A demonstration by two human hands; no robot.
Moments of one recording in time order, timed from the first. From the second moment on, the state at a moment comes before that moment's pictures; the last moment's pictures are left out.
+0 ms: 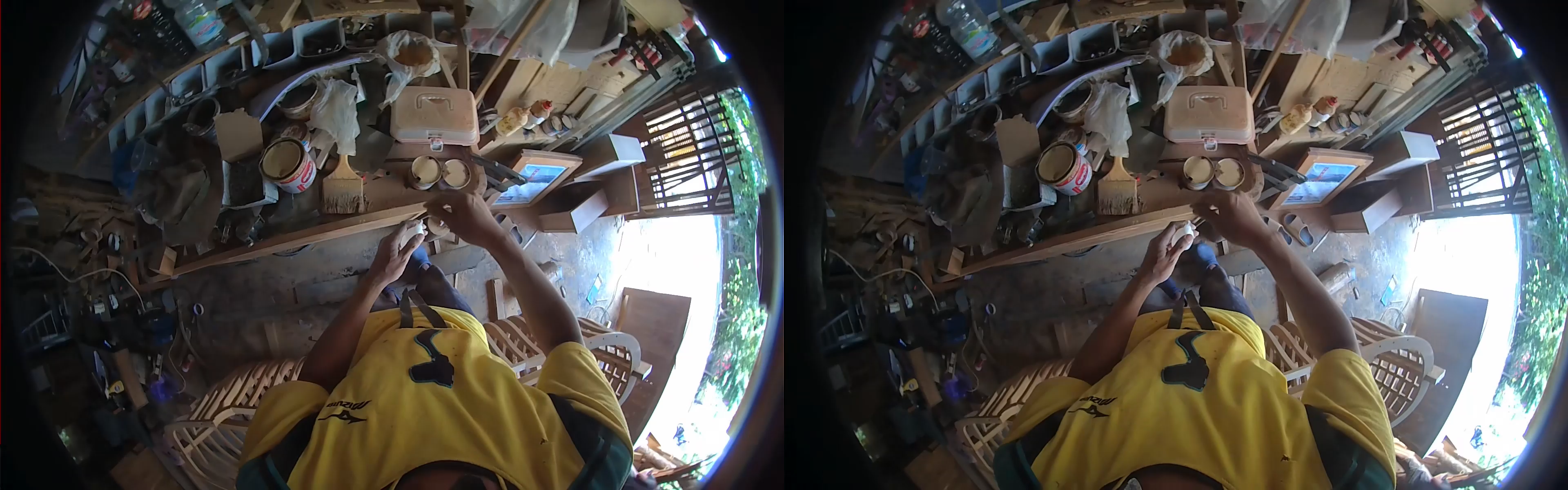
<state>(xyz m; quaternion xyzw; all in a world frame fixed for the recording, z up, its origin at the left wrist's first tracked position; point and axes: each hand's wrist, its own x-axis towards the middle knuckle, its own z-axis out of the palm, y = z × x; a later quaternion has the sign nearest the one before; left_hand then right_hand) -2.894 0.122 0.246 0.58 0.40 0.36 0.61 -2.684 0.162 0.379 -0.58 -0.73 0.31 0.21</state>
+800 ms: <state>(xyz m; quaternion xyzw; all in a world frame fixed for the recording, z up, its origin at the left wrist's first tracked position) -2.706 0.117 0.330 0.79 0.24 0.27 0.49 -2.503 0.014 0.419 -0.70 -0.43 0.38 0.42</state>
